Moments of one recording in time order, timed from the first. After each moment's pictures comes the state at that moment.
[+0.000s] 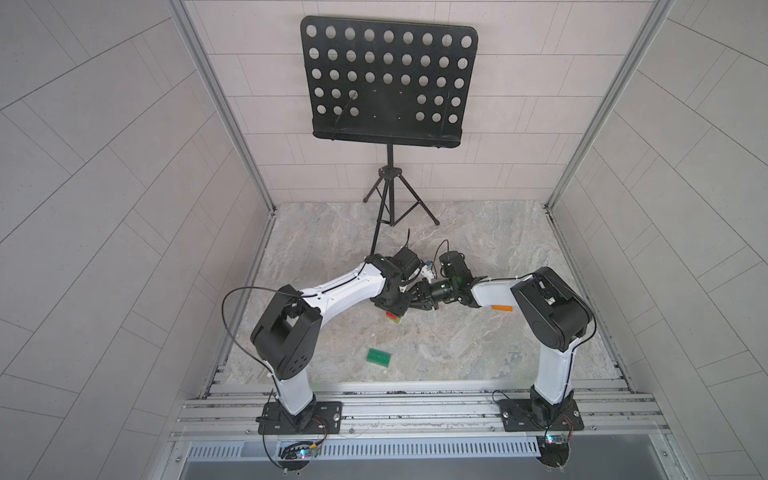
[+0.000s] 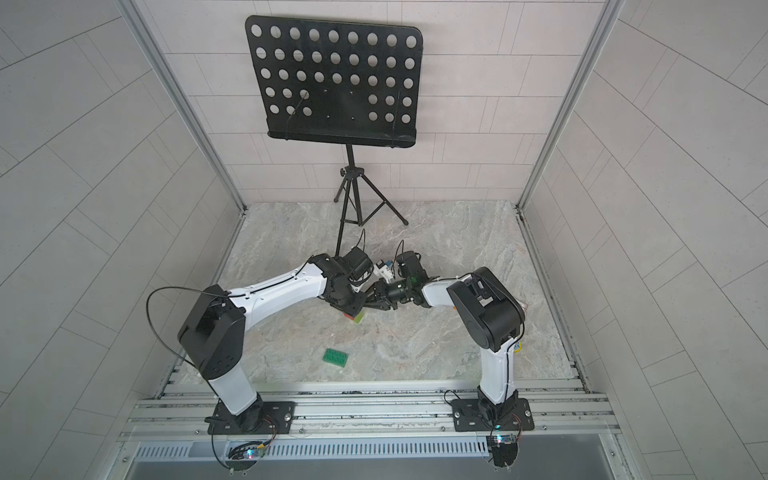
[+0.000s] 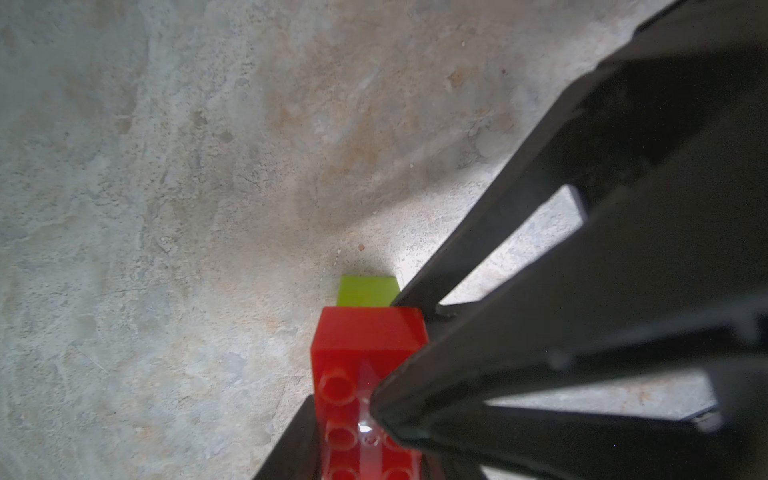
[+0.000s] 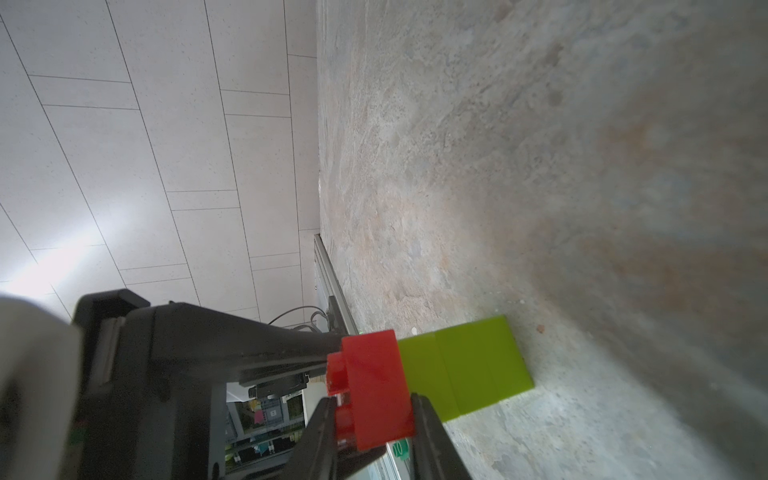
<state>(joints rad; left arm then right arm) -0.72 1.75 1.29 -0.93 0.02 -0.25 0.50 1.92 0.94 0.30 -1.00 0.89</state>
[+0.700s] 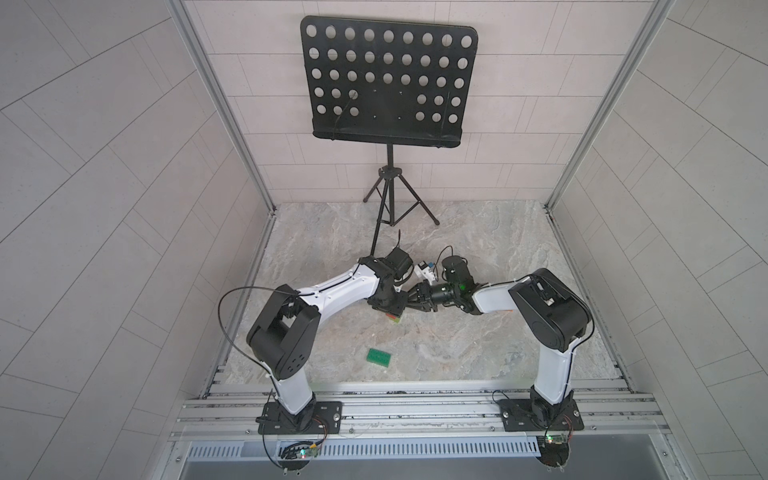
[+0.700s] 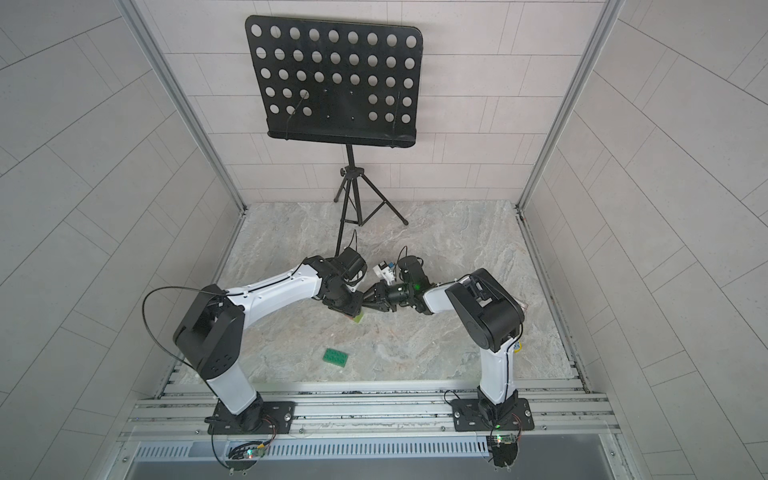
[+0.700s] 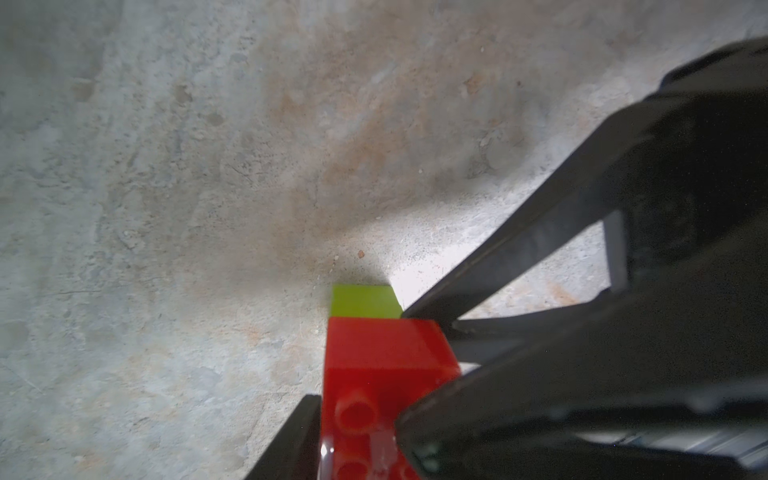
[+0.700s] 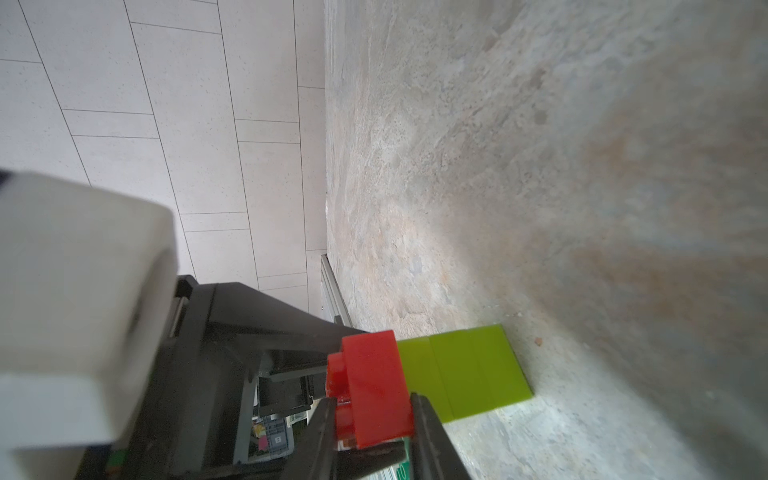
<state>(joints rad) -0.66 1.72 1.22 -0.84 0.10 -0.30 0.51 1.92 0.86 0.49 -0.95 1.00</state>
